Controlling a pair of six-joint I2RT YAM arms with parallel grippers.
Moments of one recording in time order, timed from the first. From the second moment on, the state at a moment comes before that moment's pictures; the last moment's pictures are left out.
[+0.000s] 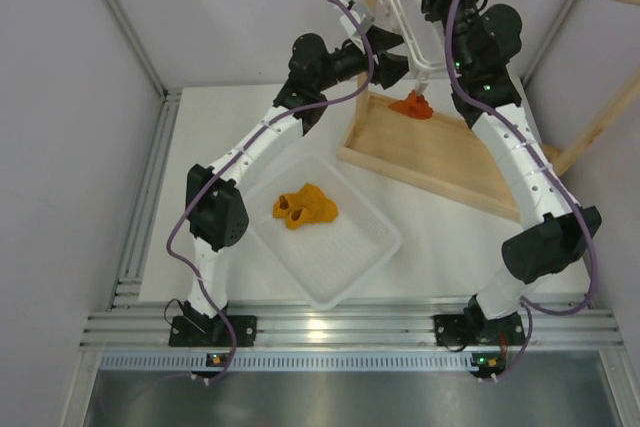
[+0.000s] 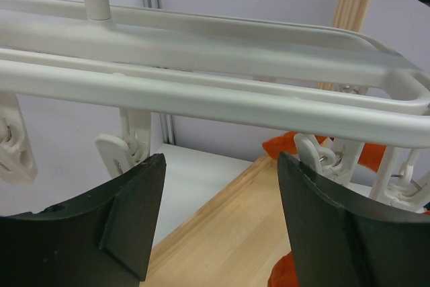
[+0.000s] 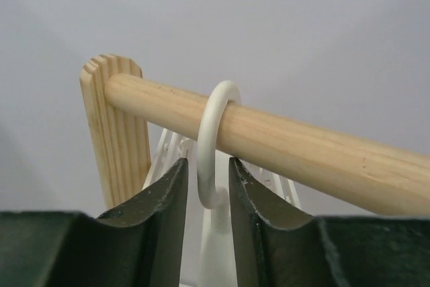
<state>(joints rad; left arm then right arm) -0.60 2.07 2.05 0.41 0.63 -0.22 0.33 1.64 1.84 0.27 0.05 -0.06</state>
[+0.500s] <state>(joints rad) -0.58 2.07 2.05 0.41 0.61 -0.24 0.35 1.62 1.83 0.27 0.12 -0.13</state>
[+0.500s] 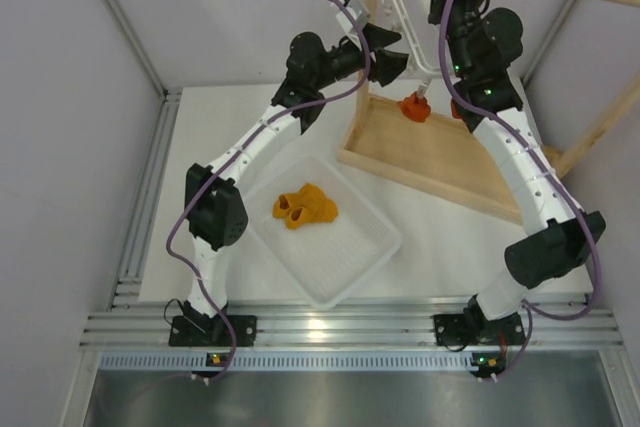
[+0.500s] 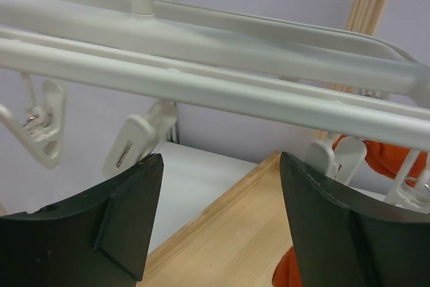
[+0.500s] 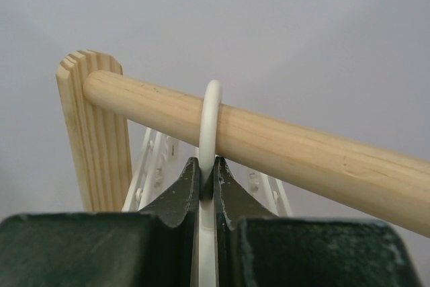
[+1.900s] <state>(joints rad) -0.54 2.14 2.04 0.54 0.80 -0.48 -0.05 1.29 1.65 -0.01 -0.13 -0.08</state>
